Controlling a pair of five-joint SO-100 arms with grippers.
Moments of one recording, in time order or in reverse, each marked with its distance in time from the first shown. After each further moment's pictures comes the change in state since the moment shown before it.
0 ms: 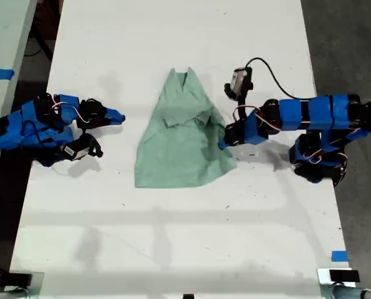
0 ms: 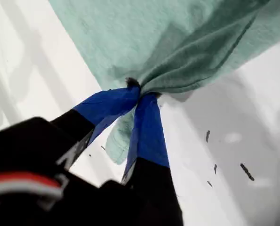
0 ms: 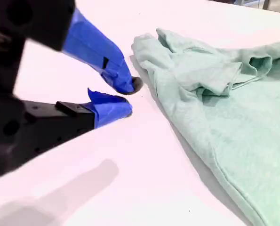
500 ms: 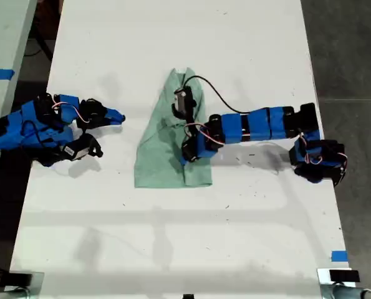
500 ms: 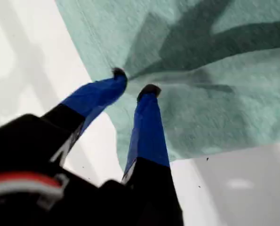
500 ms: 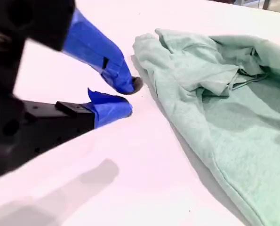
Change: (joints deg) arm 0 0.0 0.0 0.0 0.0 0.0; arm 1 -5.1 -49.7 -51.4 8.4 -6.2
